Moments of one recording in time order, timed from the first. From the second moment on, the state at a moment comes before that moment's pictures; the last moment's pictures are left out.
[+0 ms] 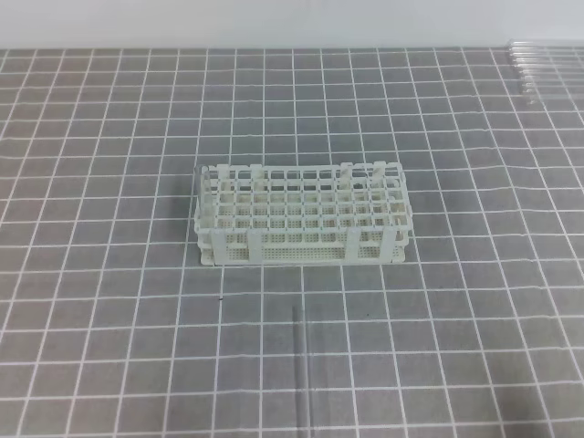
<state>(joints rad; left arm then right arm) -0.03 -0.04 0.02 -0.13 0.31 0.11 0.15 -0.01 0.00 0.01 0.32 0.02</state>
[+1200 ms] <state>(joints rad) -0.03 -0.03 0.01 -0.41 0.01 0.10 0.15 -0.01 0.00 0.39 -0.15 0.06</state>
